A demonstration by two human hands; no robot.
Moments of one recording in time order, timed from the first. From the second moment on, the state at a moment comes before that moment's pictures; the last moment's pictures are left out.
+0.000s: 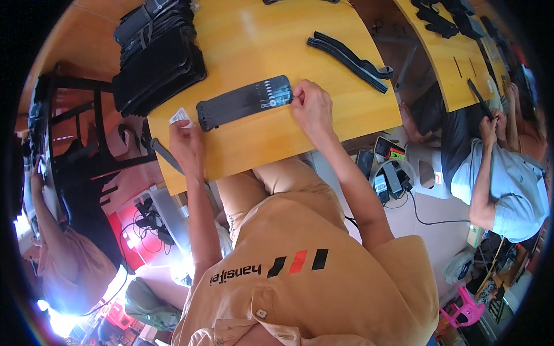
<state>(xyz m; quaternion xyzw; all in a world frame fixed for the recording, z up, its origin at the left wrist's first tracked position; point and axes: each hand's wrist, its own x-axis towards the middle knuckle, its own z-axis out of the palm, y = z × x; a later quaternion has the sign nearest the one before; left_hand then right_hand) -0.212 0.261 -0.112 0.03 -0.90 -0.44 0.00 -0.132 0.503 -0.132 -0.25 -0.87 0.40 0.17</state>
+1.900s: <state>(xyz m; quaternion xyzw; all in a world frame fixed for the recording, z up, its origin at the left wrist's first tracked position) -0.147 0.178 -0.090 0.00 -0.84 -0.51 0.15 -0.110 0.396 -0.113 0.12 -0.91 0.37 0.14</state>
